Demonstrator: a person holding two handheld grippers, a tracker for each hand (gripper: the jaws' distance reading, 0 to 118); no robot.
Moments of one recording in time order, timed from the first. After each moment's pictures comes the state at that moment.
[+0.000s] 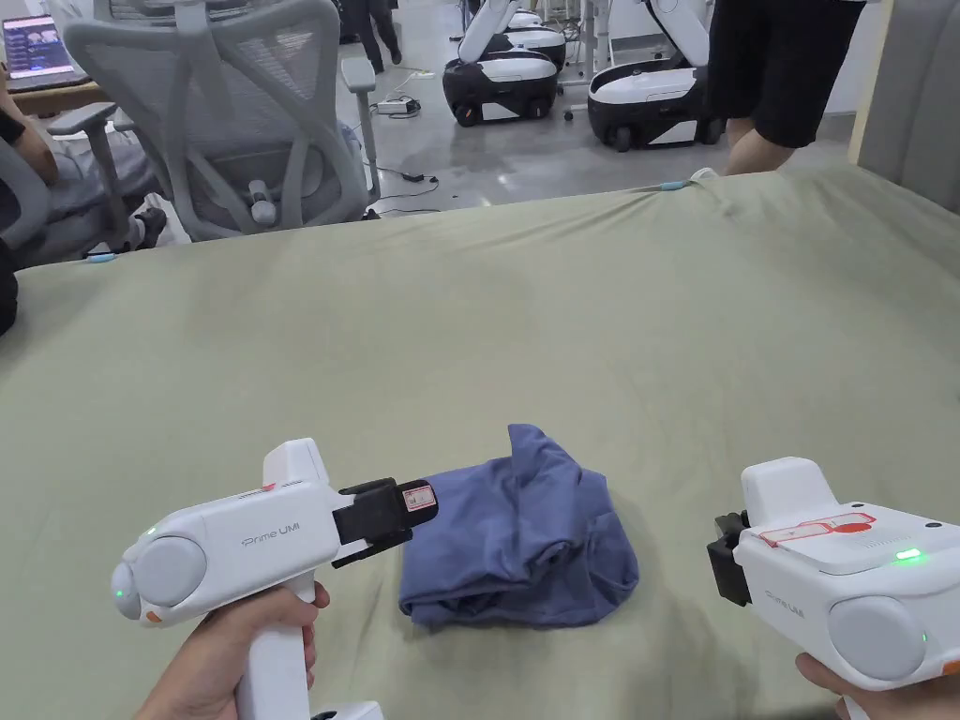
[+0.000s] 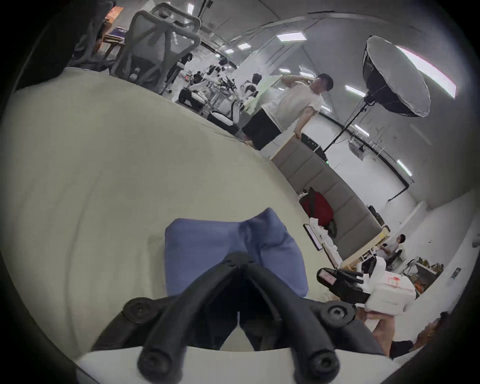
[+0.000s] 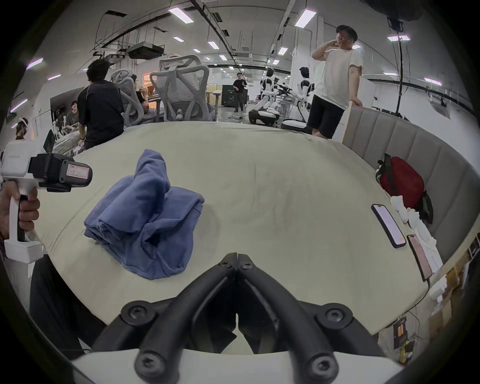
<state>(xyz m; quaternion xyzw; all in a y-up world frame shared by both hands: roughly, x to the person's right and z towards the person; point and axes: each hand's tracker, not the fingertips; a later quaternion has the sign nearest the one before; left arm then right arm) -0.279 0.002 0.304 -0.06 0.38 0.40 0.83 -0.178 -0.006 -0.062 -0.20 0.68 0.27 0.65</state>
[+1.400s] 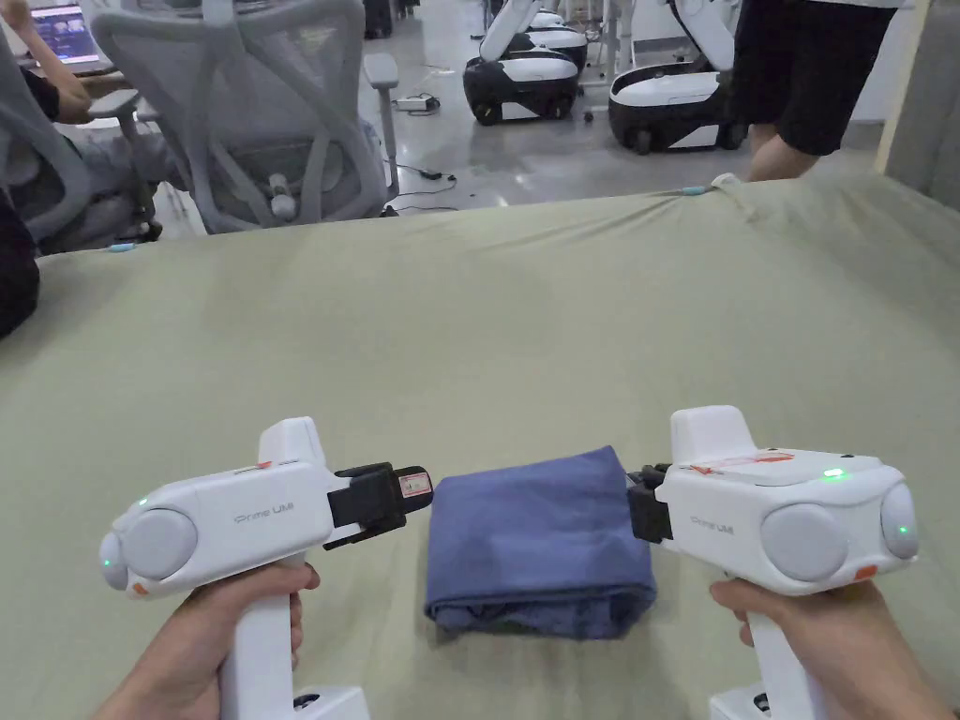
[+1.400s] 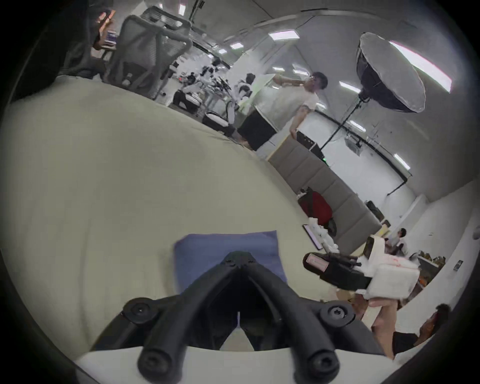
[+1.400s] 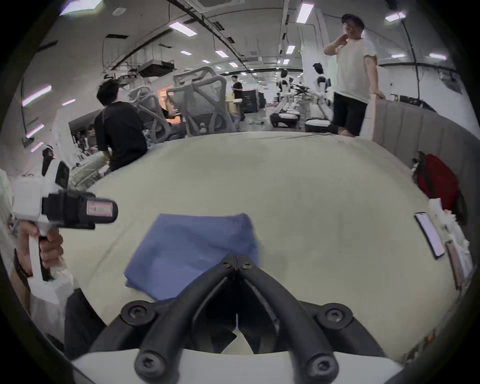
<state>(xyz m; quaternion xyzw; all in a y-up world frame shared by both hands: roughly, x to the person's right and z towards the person) -0.289 0.010 0.334 -0.07 0.40 0.38 0.83 -0.246 0.011 -0.019 -0.25 0.76 0.20 0.57</state>
